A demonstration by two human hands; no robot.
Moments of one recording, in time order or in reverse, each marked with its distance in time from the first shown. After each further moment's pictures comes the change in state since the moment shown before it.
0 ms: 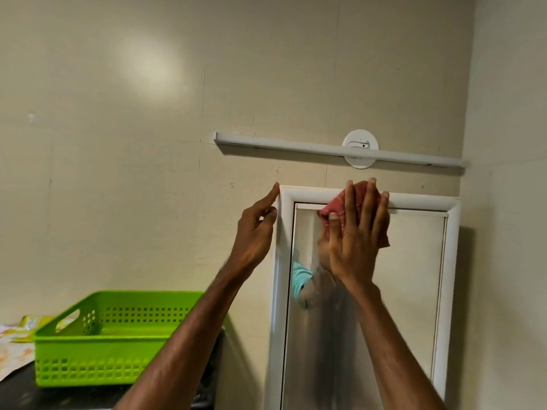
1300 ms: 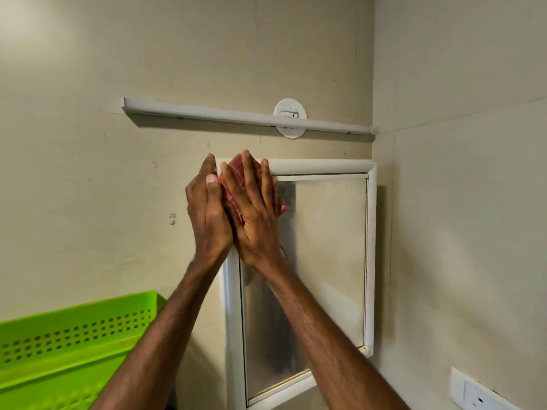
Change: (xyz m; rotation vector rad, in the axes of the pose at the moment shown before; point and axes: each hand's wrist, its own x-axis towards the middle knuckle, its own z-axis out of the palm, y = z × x) left_hand -0.004 -0.020 0.039 -0.179 0.218 0.114; right_hand -0.026 -0.073 0.012 0.219 -0.125 -0.259
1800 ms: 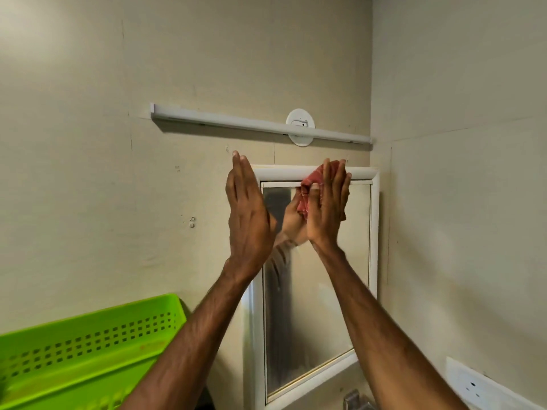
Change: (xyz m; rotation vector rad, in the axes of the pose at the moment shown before) left_hand -0.001 0.001 0.005 0.465 -0.121 0.304; right_hand 0.008 0.069 -0.039 -0.104 0.206 0.479
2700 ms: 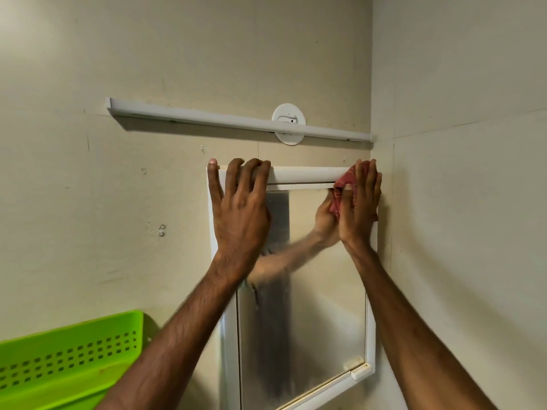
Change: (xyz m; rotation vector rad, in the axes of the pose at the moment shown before) left_hand 0.022 0.018 0.031 0.590 -0.030 0.229; right_hand 0.058 0.108 -0.023 -0.053 0.098 -0.068
